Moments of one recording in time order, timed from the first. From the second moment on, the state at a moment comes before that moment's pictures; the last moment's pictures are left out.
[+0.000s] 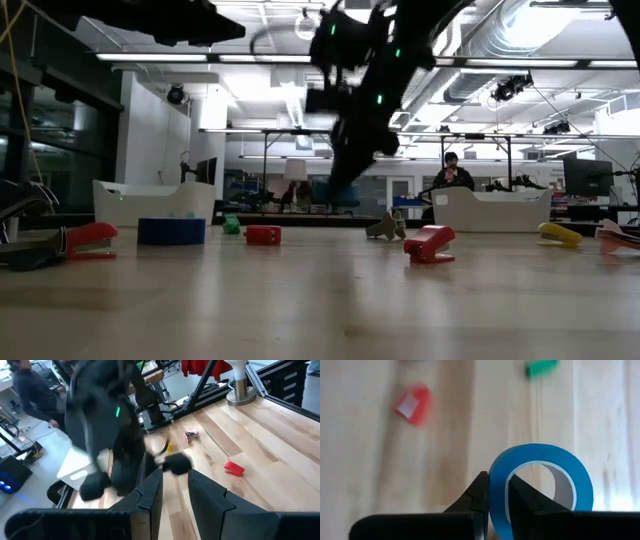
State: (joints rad) left arm -0.08 0.91 0.56 0.16 -0.03 0.40; right arm -0.08 1.91 1.32 -0.45 0.11 -0.21
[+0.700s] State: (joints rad) left arm -0.08 0.94 0.56 0.28 -0.02 0.41; right arm 0.27 1.67 1.33 -0.10 0.16 -0.40
